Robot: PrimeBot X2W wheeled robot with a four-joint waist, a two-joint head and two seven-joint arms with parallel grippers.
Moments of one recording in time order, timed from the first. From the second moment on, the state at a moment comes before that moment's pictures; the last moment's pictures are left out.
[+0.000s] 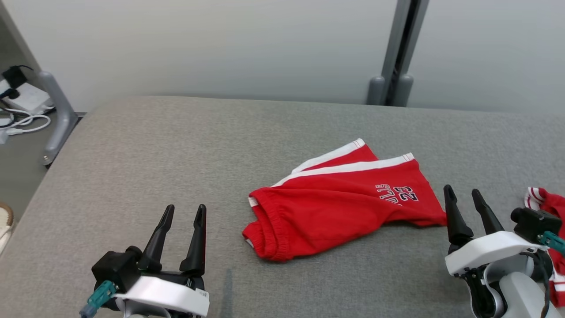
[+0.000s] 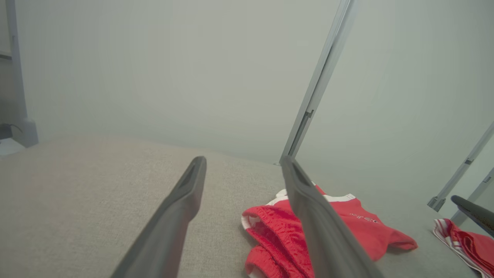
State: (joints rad) left arm -0.05 0.05 -0.16 0.20 -0.41 -0.10 -0.26; right arm -0.31 -0.14 0.14 0.61 0.56 0.13 -0.26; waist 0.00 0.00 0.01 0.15
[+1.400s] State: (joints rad) left arm -0.69 0.05 -0.54 1.14 -0.65 -0.13 -0.18; right arm -0.34 -0.08 0.14 0.52 0.43 0.13 -0.26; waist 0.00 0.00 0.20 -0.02
